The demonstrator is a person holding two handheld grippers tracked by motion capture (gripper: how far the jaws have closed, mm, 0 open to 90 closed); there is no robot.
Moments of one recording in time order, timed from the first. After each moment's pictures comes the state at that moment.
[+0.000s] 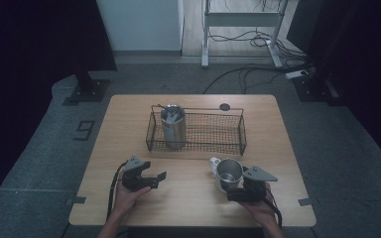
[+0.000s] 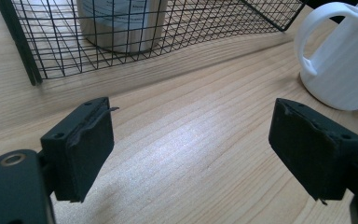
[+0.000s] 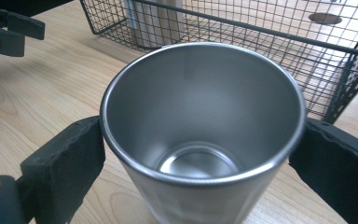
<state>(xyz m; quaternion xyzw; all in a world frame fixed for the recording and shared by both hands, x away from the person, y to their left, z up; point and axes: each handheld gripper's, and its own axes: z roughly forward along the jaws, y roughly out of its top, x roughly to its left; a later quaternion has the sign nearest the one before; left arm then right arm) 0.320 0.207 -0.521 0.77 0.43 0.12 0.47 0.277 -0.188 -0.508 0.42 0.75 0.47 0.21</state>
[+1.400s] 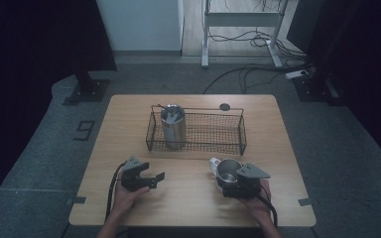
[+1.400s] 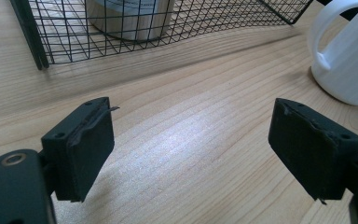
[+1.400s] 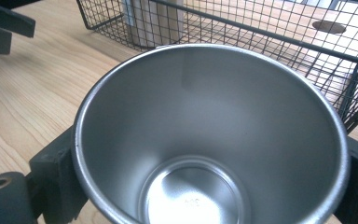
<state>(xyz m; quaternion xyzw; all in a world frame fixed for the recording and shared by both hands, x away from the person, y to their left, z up) 0.323 0.211 -0.528 0.77 0.43 0.11 0.46 0.290 -0.178 -0.516 0.40 0.75 0.47 0.23</state>
